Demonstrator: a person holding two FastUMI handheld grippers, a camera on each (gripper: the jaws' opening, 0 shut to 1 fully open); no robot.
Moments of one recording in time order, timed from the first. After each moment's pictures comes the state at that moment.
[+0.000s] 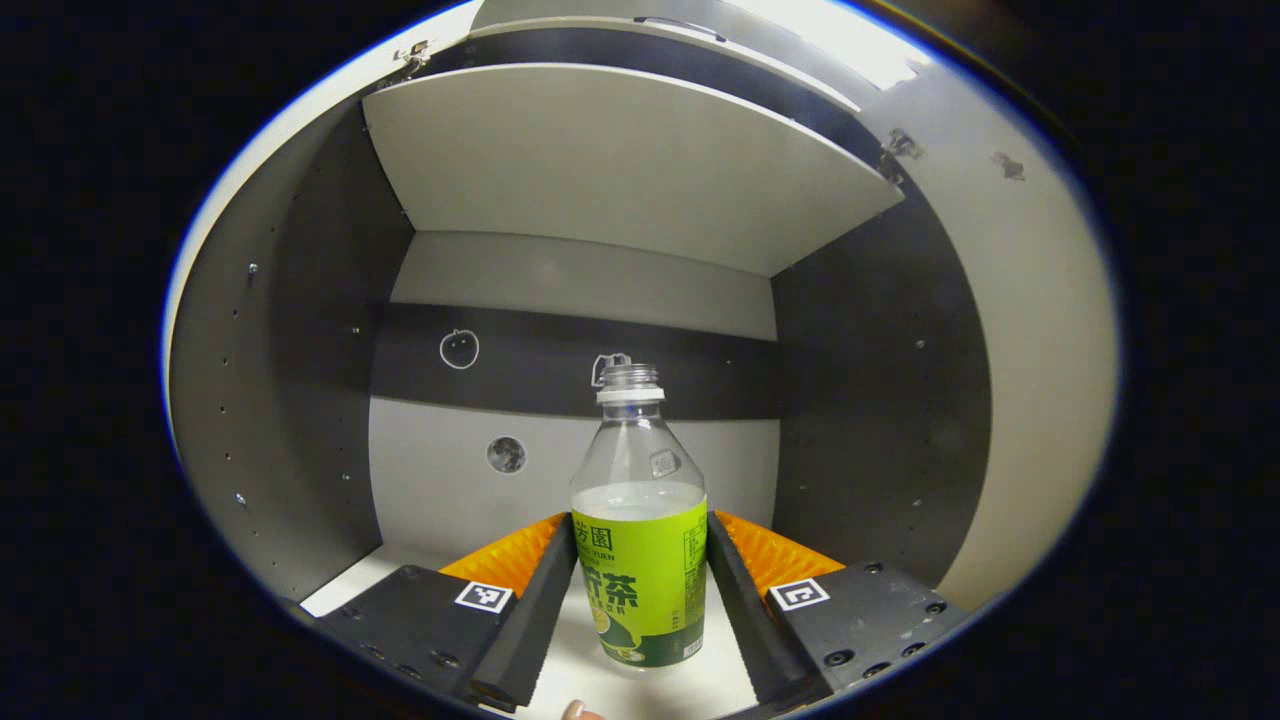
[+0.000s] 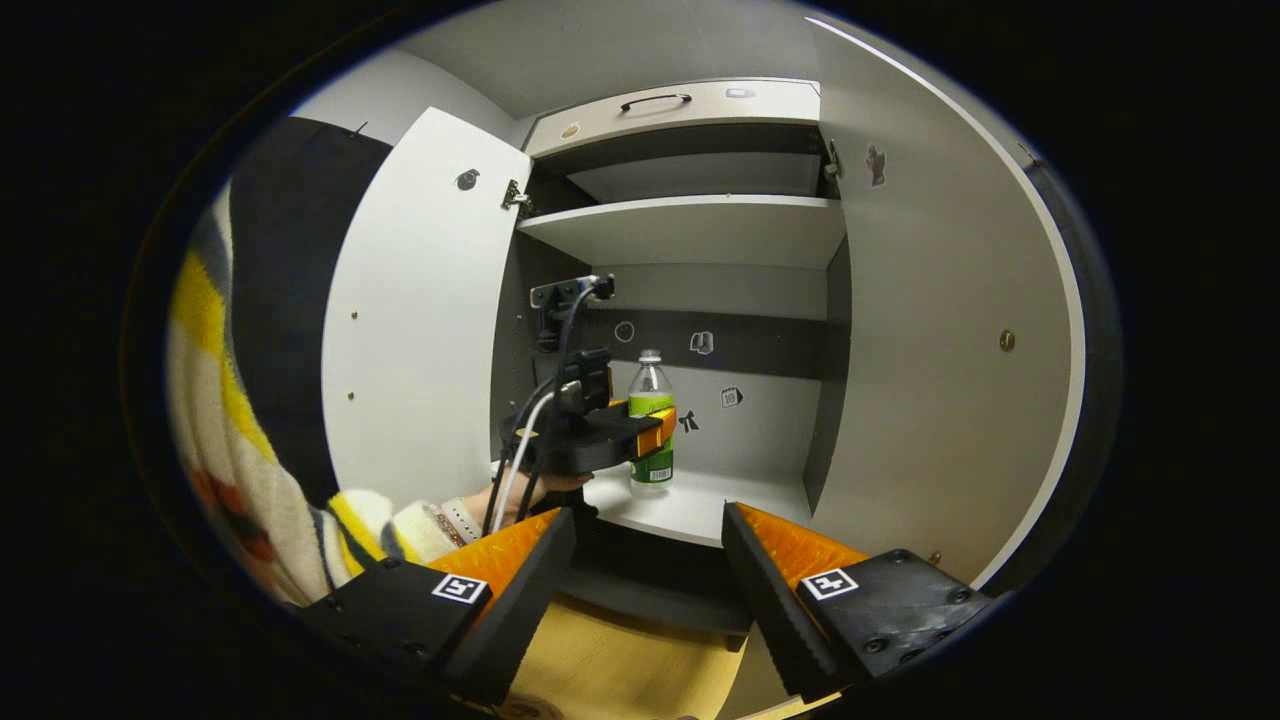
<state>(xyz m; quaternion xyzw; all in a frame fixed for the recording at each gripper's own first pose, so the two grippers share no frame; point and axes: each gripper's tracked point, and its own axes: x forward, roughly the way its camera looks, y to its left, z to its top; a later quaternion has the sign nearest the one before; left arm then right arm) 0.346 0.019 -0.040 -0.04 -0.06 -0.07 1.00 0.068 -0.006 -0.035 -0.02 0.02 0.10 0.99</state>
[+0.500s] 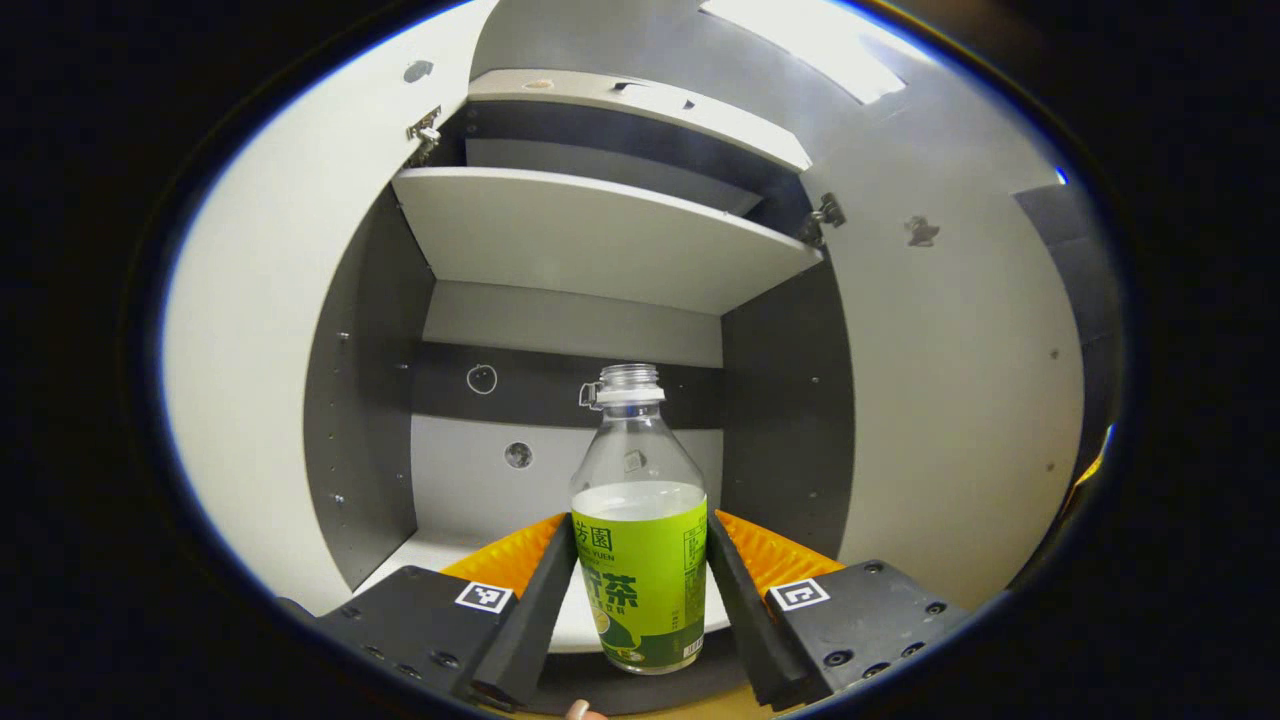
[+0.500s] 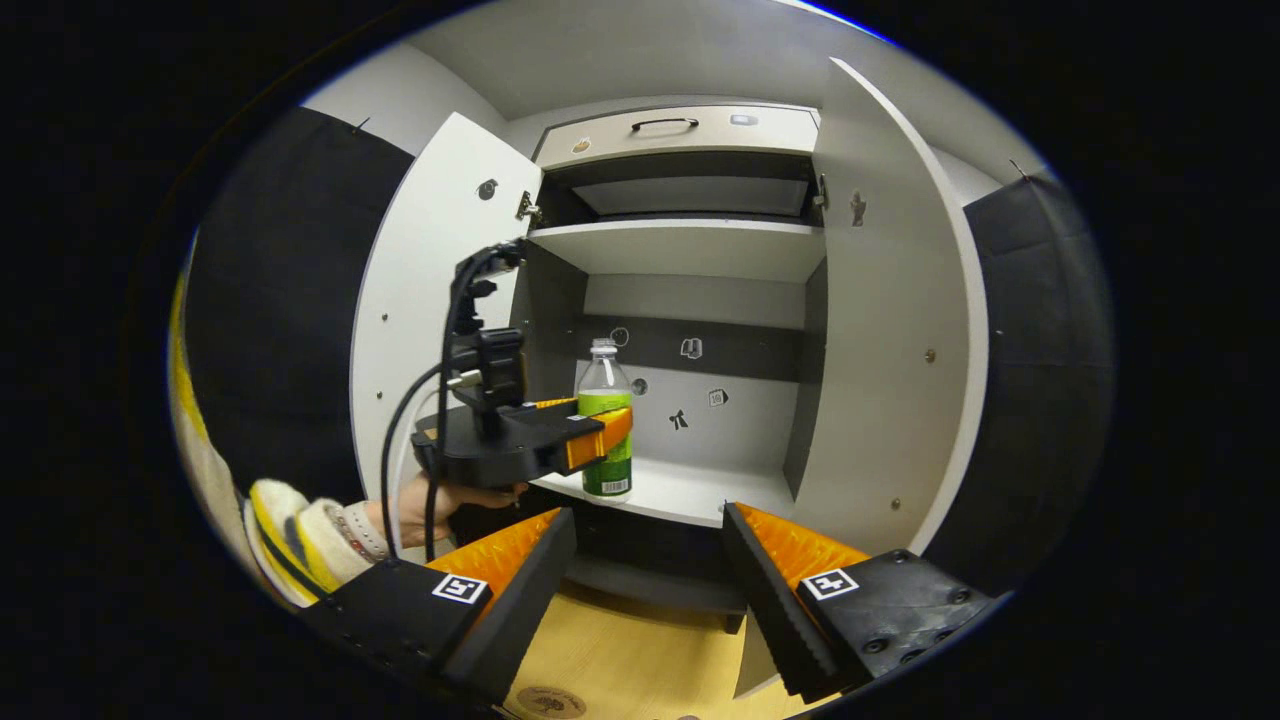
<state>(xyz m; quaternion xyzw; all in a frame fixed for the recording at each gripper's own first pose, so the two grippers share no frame) 0.193 0.010 -0.032 -0.03 -0.06 -0.10 0.99 -0.004 0.004 -0.033 -0.04 0.01 0.04 1.00</state>
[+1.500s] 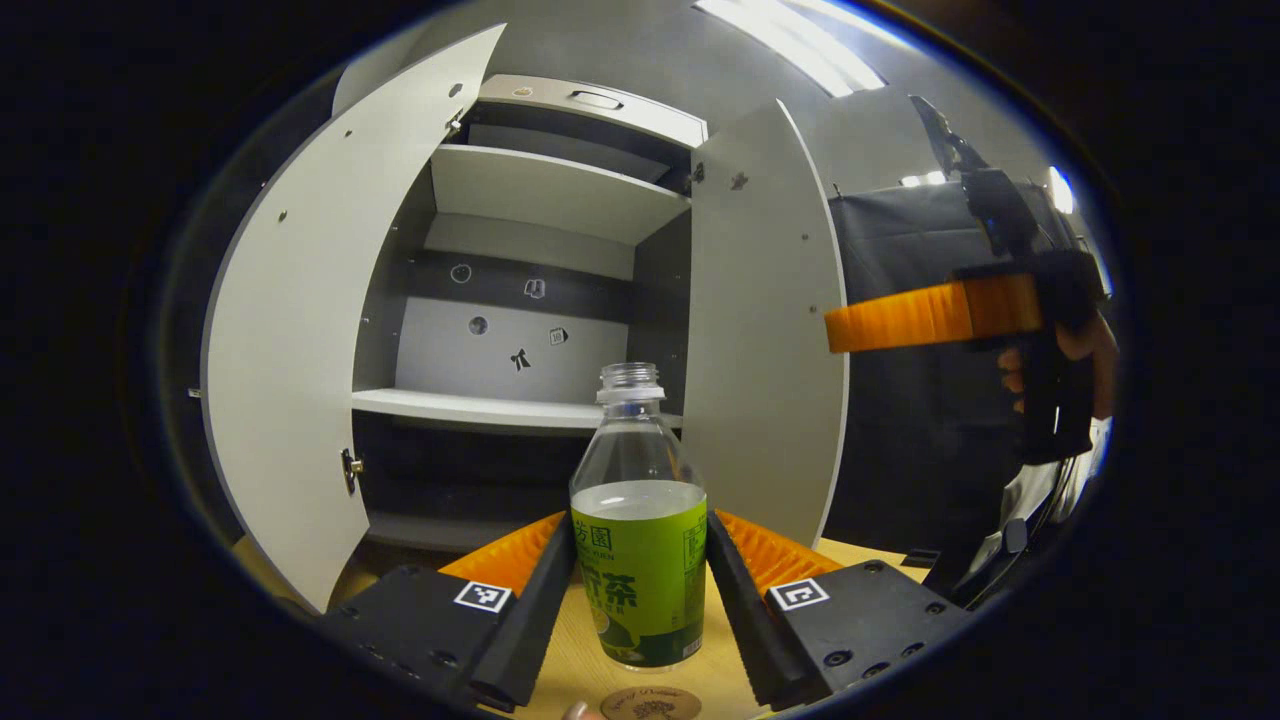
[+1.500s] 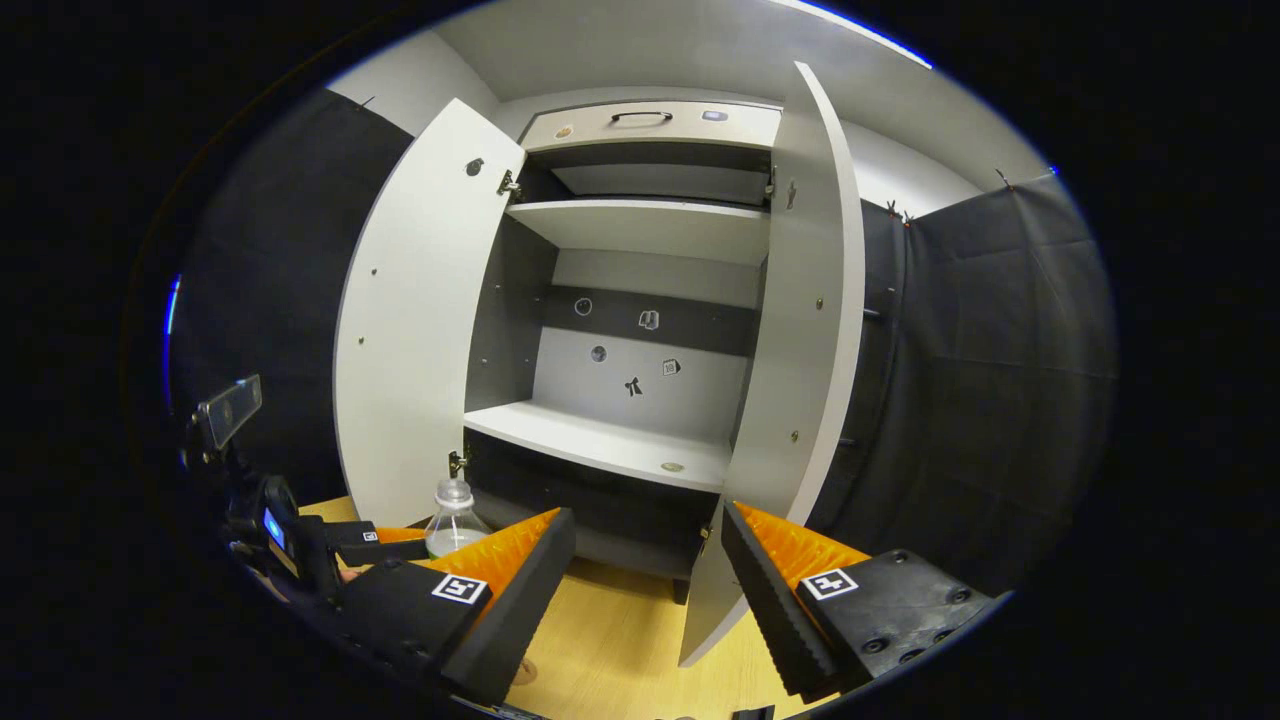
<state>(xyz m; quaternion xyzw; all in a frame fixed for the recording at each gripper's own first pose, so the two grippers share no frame) -0.017 -0.081 -0.217 -0.05 0.01 -0.15 0.99 -0.038 -0.053 -0.071 -0.07 0.04 0.02 1.00</state>
